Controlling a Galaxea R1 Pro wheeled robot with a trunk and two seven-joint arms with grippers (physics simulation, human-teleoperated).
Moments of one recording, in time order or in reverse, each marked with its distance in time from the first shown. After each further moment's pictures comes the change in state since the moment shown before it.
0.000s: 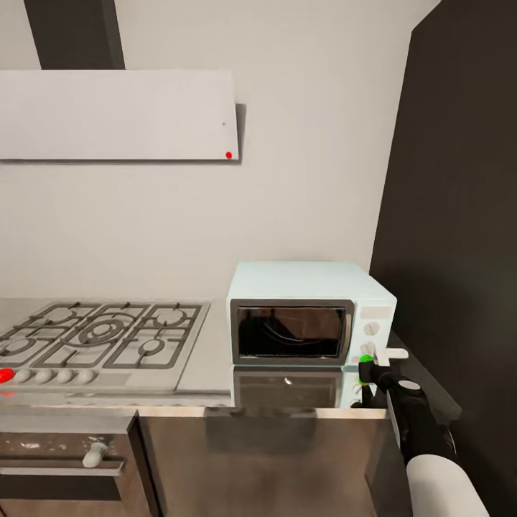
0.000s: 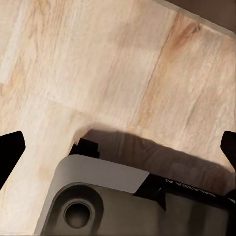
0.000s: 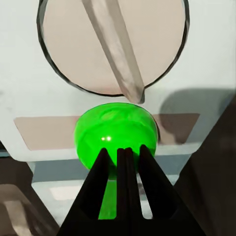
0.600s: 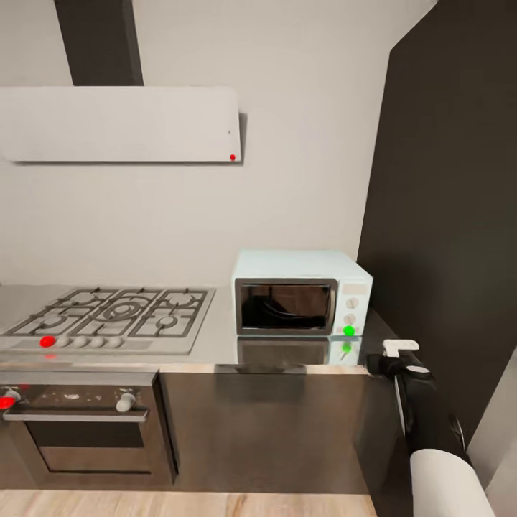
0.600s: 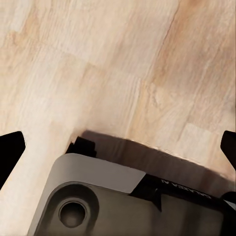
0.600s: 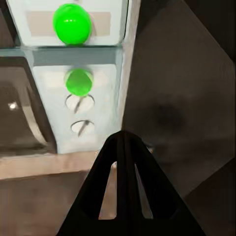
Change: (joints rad) left arm 0.000 -0.004 -0.002 0.001 0.028 -0.001 0.001; right arm -0.006 0.011 -0.001 -0.171 0.052 0.235 0.027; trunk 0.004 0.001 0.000
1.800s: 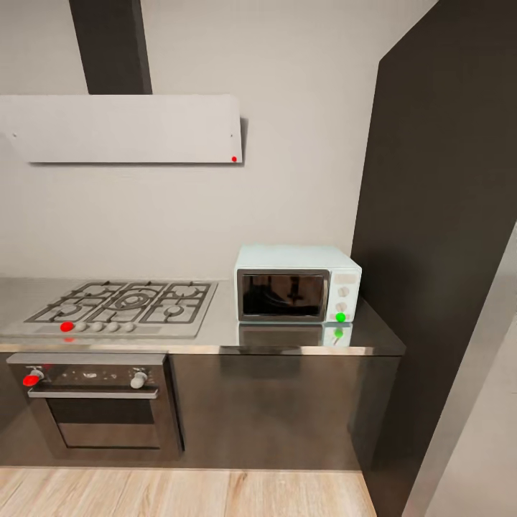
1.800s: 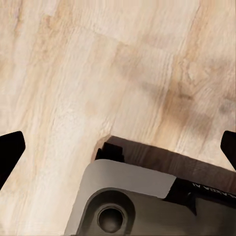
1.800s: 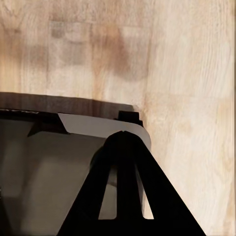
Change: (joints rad) left arm 0.000 0.058 -0.005 -0.003 -0.063 0.015 0.000; right arm 0.469 -0.118 -0.005 1.099 0.034 -0.646 -0.172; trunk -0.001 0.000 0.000
